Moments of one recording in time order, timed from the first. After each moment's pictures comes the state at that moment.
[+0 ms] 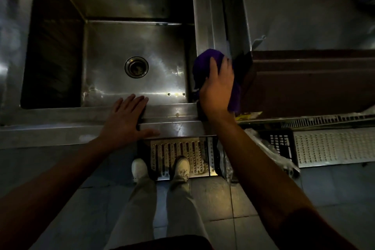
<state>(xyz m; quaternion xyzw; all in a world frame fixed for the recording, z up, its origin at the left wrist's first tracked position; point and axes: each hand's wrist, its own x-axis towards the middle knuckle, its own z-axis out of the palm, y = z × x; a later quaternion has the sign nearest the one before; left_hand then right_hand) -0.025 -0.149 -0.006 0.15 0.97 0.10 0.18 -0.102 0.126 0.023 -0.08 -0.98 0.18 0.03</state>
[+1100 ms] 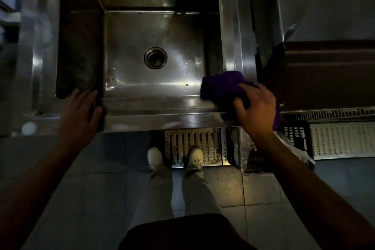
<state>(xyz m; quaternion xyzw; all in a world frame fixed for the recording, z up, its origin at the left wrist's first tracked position) 0.013 -0.322 -0.004 0.01 0.99 0.15 0.00 -0.020 0.157 0.041 -0.01 -0.98 0.17 0.03</state>
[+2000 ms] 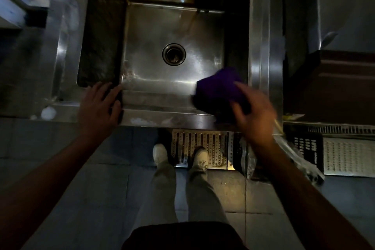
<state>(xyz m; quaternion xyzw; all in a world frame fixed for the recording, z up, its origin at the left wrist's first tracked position) 0.016 -0.321 -0.013 0.01 0.99 0.11 -0.04 -0.019 0.091 0.056 0.05 -0.96 0.27 0.02</state>
